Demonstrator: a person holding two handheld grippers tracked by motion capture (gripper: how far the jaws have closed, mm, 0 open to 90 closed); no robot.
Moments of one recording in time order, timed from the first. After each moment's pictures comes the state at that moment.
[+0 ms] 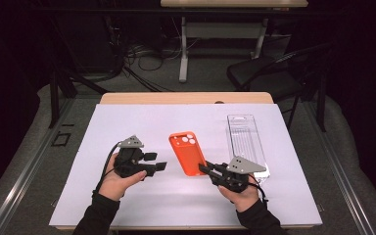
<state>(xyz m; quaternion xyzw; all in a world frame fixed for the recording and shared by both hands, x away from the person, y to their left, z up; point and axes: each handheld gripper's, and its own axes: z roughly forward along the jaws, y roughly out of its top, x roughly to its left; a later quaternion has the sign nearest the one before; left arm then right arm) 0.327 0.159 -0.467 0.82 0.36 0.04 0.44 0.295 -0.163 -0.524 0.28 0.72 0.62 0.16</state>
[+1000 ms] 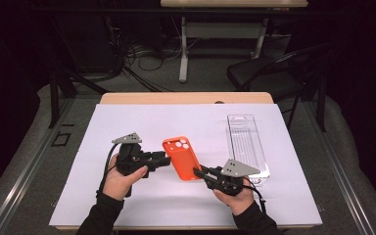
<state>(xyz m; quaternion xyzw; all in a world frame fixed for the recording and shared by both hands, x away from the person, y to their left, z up) 0.328 0.156 -0.459 0.78 0.36 -0.03 0.51 0.290 -0.150 -0.530 0.27 0.73 0.62 0.14</state>
